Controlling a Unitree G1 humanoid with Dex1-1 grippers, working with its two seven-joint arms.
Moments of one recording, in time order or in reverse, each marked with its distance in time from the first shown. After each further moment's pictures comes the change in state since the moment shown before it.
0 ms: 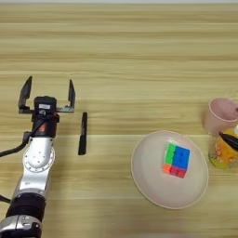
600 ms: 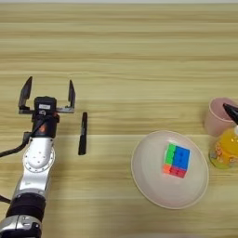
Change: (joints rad) left arm 0.000 0.000 -0.001 0.004 0.000 0.003 -0.002; right arm 0.000 0.043 -0.060 -0.316 0.164 0.172 -0.079
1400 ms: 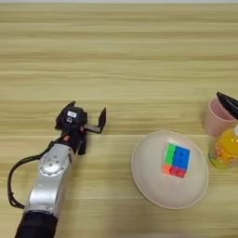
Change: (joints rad) left arm 0.157 -0.075 -0.126 -0.398 -0.223 0.737 -0.346; right arm 0.000 0.036 0.014 -0.125 0.013 0.024 -0.078
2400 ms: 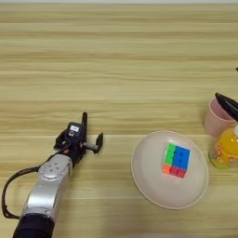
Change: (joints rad) left arm 0.004 0.023 -0.014 0.115 0.065 0.146 0.033; right arm 0.000 0.000 0.009 0.000 -0.002 0.000 -0.001
